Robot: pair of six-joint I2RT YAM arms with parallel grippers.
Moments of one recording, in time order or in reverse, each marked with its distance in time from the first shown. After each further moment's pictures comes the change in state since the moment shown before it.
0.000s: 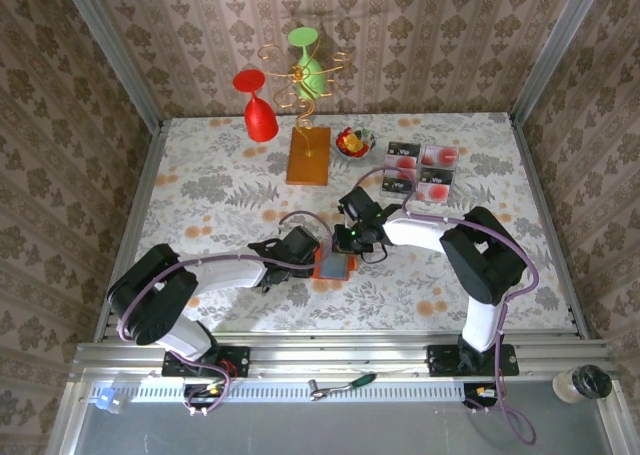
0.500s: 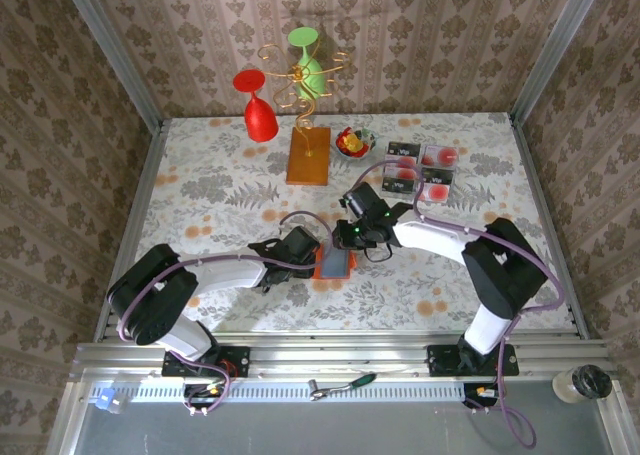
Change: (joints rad) left arm -0.001 0.000 0.000 0.001 0.010 -0.002; right arm 0.019 -0.141 -0.019 -0.034 0.037 -0.021
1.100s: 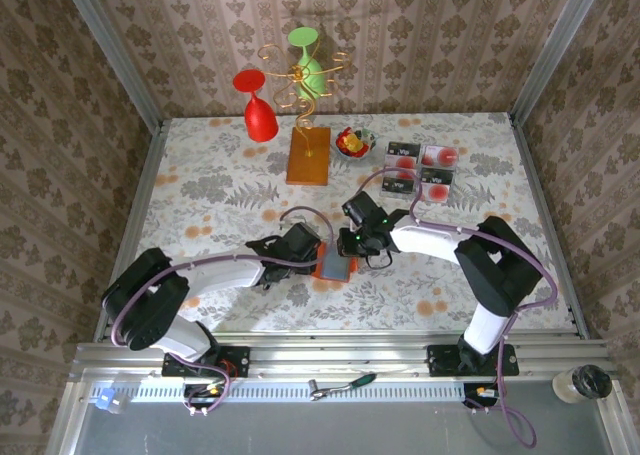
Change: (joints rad) left arm -0.011 -0.043 0.040 -0.041 -0.015 -0.006; right arm -0.005 0.042 -0.048 0.012 0.063 0.023
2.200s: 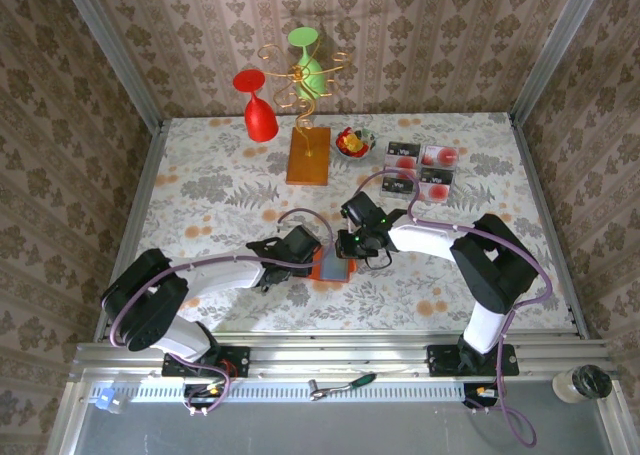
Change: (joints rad) left arm -0.009 -0.002 -0.010 -0.049 -0.037 -0.027; right arm 0.010 0.021 0.009 0.003 -0.057 -0.016
